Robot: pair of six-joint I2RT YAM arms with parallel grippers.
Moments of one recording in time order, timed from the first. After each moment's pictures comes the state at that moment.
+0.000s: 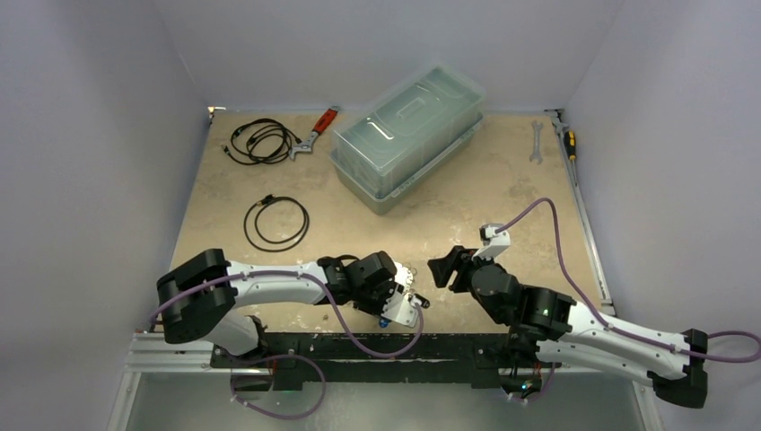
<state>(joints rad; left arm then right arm) -1.16 1.47 0.75 -0.30 0.13 0.80 1.18 0.54 0.47 -0.40 0.69 0.83</state>
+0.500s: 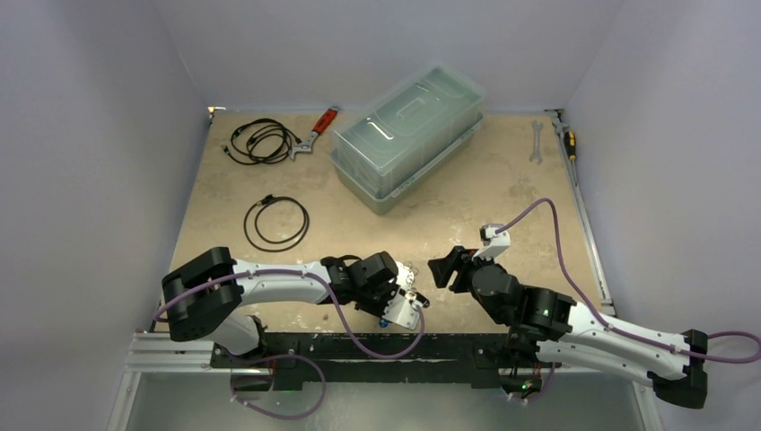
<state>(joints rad) -1.16 1.51 0.76 -0.29 0.18 0.82 1.18 0.54 0.47 -0.40 0.69 0.83</state>
